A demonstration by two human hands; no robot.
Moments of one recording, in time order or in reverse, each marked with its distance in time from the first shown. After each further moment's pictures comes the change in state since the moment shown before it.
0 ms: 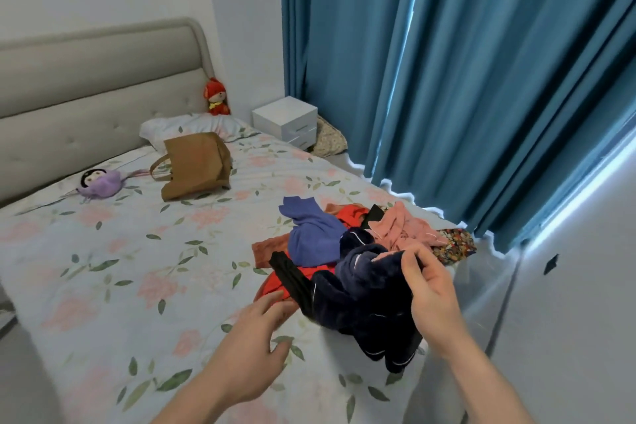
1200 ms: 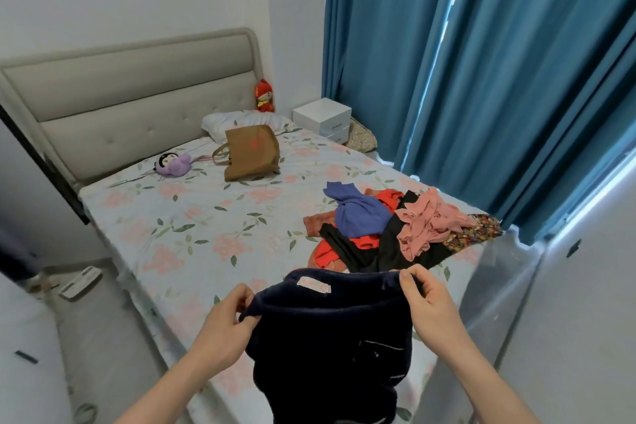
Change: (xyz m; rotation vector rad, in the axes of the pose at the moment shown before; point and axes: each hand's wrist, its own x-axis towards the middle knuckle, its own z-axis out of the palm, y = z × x) left_hand -0.257 -0.134 -0.047 -0.459 0.252 -0.245; right_hand -0.223 -0.032 0.122 -0.346 -0.096 0.165
